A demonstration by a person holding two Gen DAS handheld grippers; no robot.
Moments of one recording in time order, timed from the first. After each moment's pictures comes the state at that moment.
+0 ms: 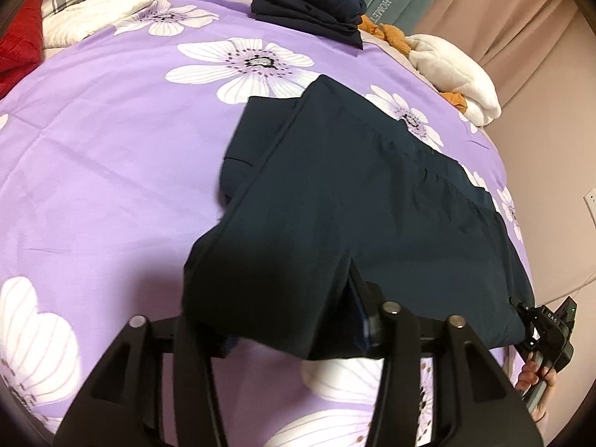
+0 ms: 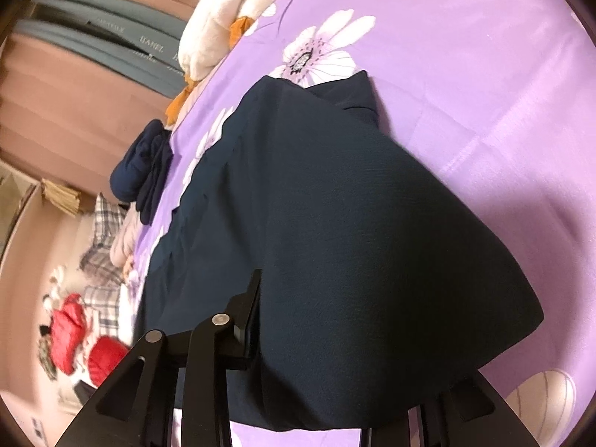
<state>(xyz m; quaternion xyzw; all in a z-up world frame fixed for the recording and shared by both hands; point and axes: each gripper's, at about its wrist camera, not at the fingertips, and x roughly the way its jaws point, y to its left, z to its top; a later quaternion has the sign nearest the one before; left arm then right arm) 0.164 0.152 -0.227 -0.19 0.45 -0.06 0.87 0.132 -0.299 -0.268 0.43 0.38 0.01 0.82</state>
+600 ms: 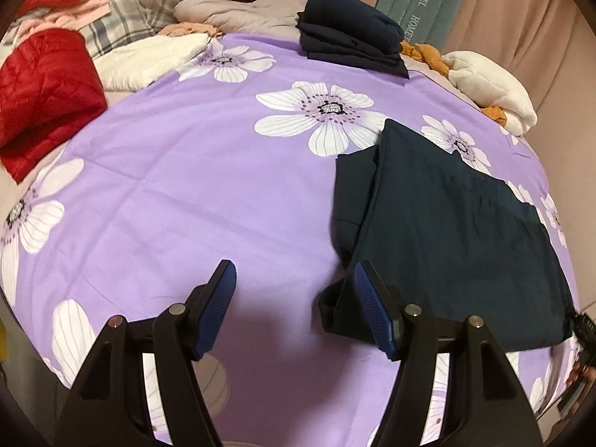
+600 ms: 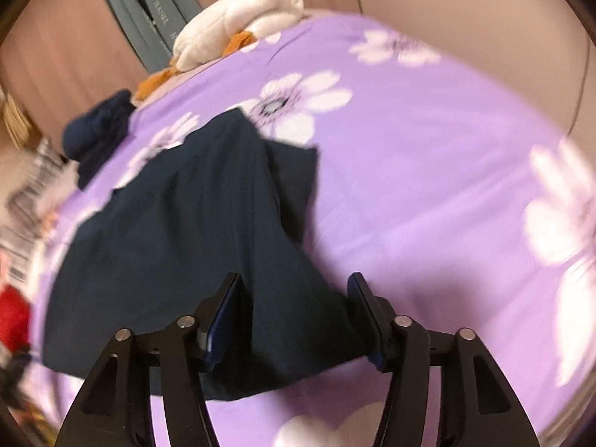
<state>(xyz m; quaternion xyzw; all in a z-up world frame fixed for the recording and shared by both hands) 0.147 0.214 -0.198 -0.11 0.43 0.02 0.90 0.110 -0.300 -0.226 0.20 0.39 -0.12 0.89</state>
